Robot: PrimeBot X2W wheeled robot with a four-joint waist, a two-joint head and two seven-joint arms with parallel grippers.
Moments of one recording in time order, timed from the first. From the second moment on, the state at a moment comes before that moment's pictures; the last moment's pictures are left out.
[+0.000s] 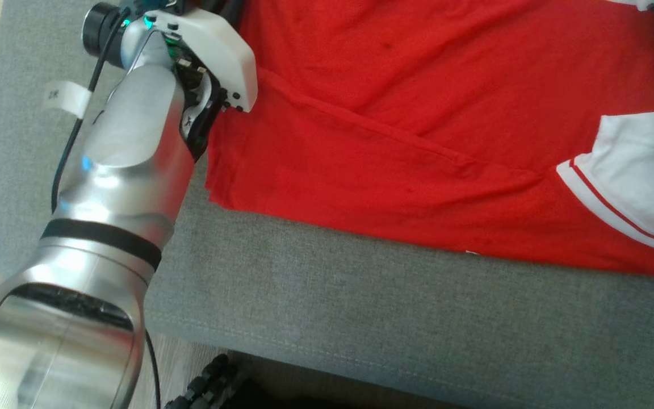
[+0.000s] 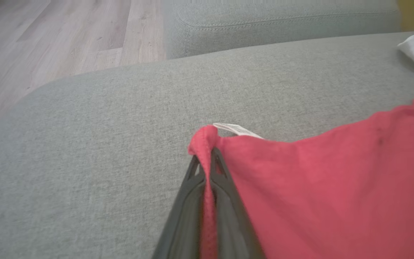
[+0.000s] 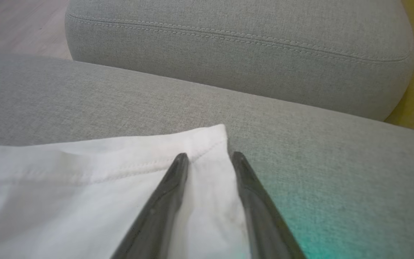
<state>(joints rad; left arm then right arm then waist) -1.11 0.03 -0.50 1.04 -0.31 -0.13 -0.18 -1.35 -0.30 0.21 1.27 0.14 0.13 0.13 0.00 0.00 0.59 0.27</state>
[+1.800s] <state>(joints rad) -0.48 0.15 -0.18 0.74 -0.32 0.06 -0.25 -0.58 -0.20 0.37 0.72 0.65 0.13 -0.23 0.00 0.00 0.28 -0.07</state>
